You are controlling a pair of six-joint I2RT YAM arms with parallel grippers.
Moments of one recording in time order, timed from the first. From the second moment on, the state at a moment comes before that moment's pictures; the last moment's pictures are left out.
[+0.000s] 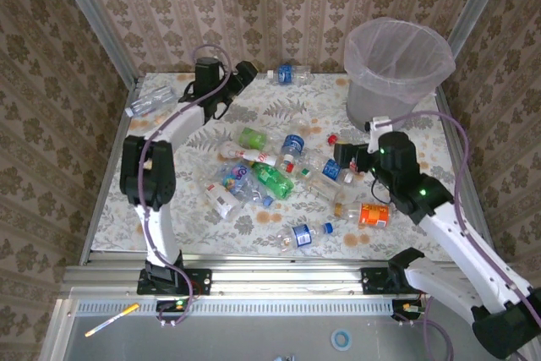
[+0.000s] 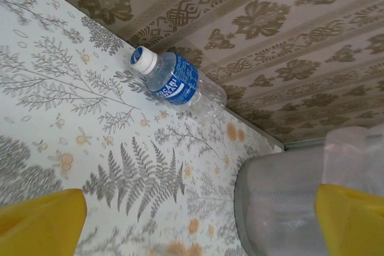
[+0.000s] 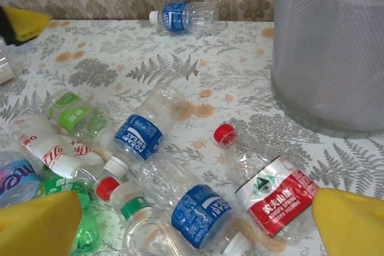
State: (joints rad) left arm -0.31 2.00 1.58 0.00 0.31 -0.91; right arm 0.42 0.90 0.85 -0.44 0.16 0.24
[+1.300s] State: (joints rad) left arm -0.27 2.71 2.23 0.20 0.50 -0.89; right arm 0.27 2.36 1.97 -0.23 -0.07 0.43
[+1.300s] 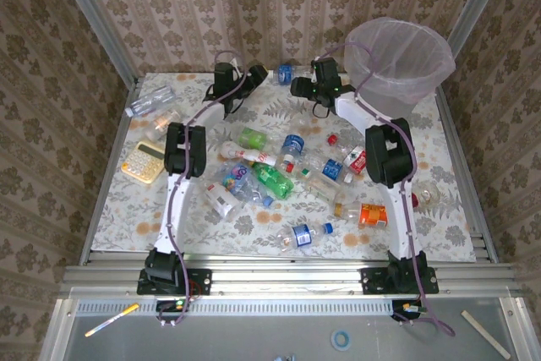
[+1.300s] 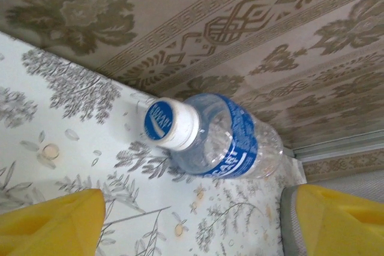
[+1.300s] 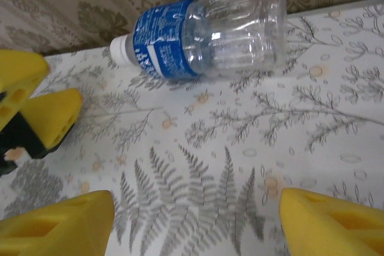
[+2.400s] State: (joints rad) left arm -0.29 2.98 2.56 0.37 0.50 -1.06; right arm 0.21 2.86 2.65 -0.24 -0.18 0.58
